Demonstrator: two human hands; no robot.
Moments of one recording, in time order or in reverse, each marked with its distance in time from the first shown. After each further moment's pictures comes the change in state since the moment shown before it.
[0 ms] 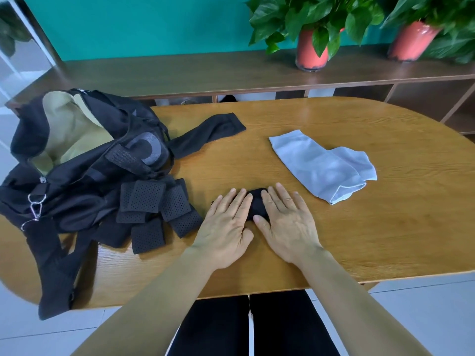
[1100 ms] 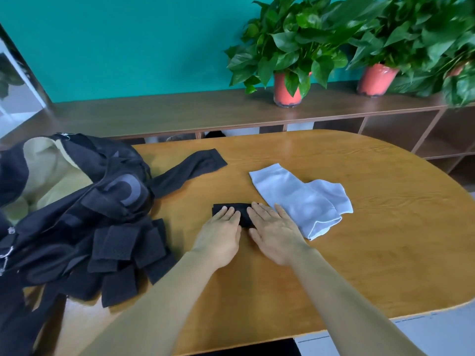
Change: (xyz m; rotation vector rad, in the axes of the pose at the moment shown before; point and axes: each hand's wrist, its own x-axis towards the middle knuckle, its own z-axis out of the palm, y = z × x) left_hand 0.072 0.017 -0.033 -0.103 -0.025 -0.118; right_hand 0.049 0.045 -0.025 0.089 -0.102 -0.095
